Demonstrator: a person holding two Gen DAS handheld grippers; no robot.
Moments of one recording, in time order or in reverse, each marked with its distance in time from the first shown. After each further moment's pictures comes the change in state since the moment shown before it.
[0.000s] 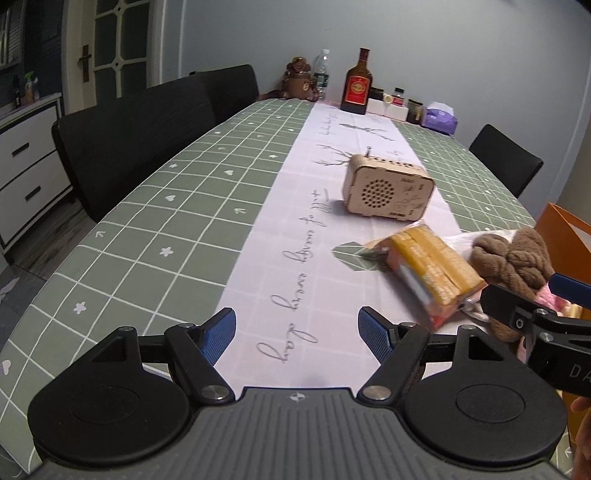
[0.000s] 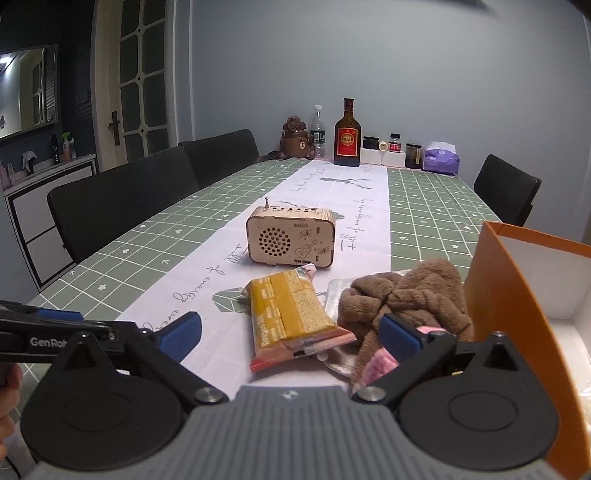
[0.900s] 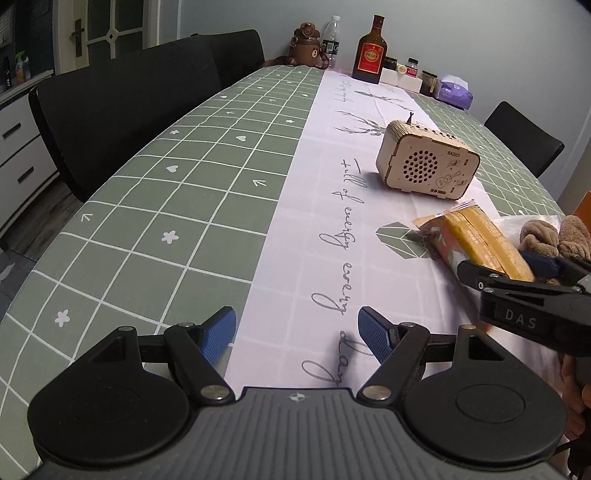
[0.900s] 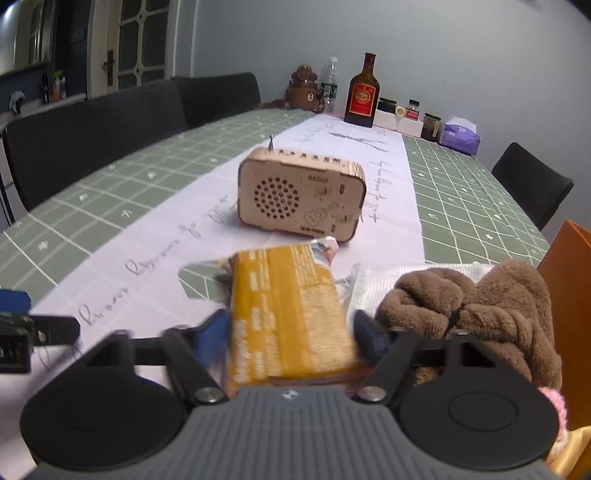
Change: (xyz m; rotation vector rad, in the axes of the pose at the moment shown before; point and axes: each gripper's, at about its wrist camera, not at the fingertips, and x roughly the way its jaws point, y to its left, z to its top) left arm 0.052 0.029 0.007 0.009 0.099 -0.012; right arm 0.105 0.018 -0.001 -0.124 0.159 -0.061
